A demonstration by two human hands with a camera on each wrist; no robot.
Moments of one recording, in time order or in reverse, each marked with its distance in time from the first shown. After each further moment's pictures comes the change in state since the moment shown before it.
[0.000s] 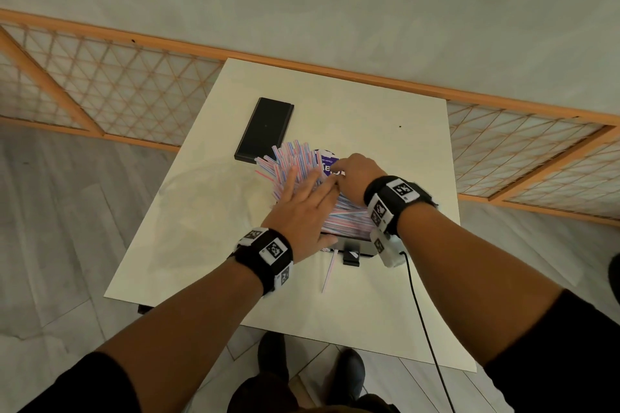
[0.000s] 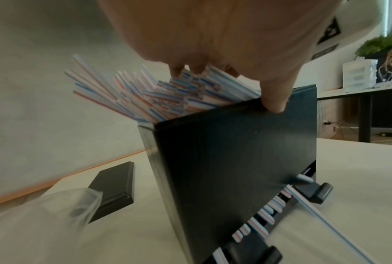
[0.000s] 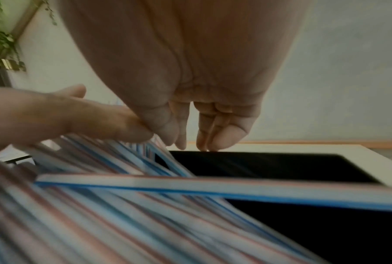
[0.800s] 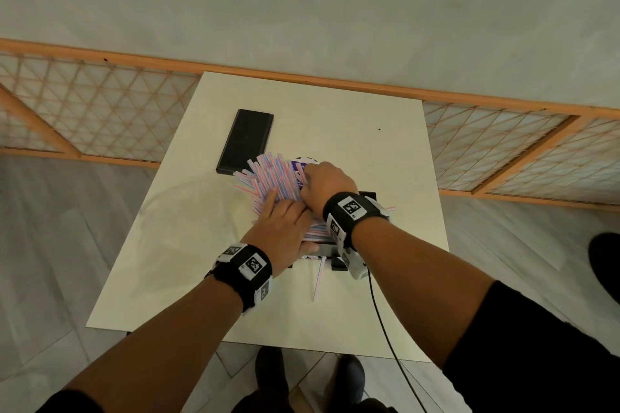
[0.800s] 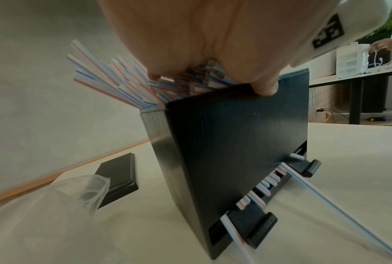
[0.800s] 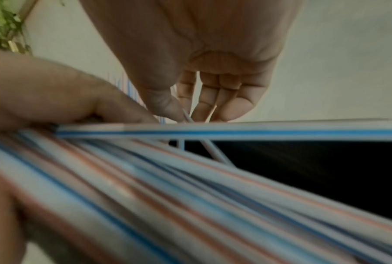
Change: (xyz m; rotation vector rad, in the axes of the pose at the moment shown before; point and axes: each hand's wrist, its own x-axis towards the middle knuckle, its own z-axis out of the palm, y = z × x) left_hand -0.005 -0.007 0.020 -0.044 0.071 0.061; right_hand 0.002 -0.025 0.020 0.012 0.176 0.050
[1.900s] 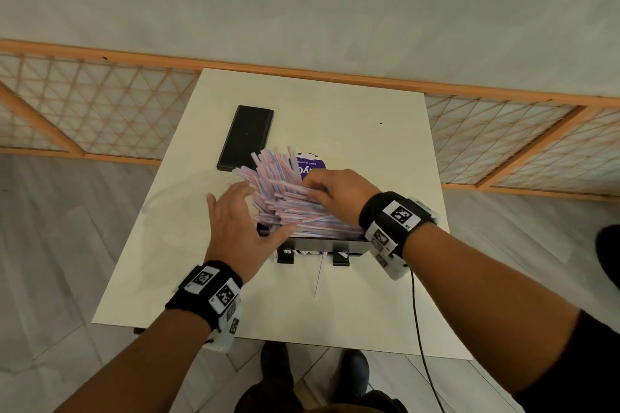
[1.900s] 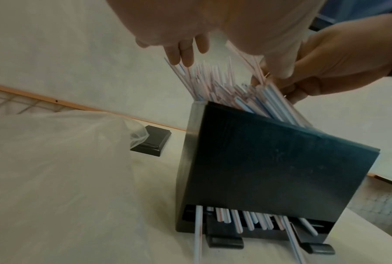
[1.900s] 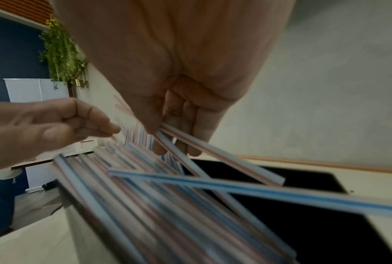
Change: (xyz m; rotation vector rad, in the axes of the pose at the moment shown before) left_hand -0.039 -0.013 -0.036 -0.555 0.284 -0.611; right_hand -0.040 0.034 -0.027 0.213 -0.088 -0.370
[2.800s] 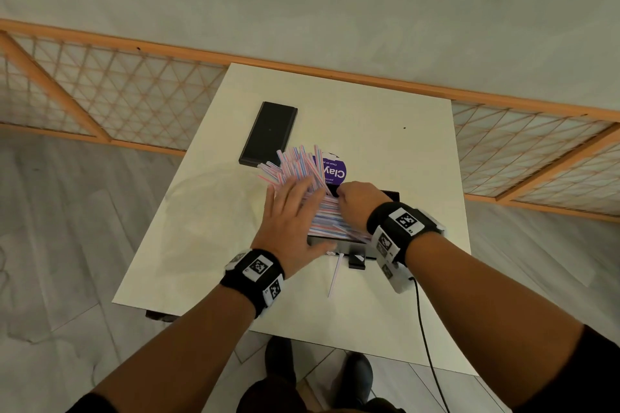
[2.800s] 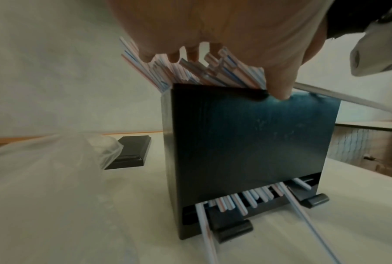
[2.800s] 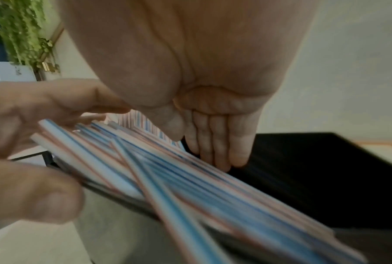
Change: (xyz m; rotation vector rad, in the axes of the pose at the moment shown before) left_hand 0.002 0.004 0.035 0.311 -0.201 0.316; right_hand 0.023 0.008 0.031 -0.168 -0.155 0.346
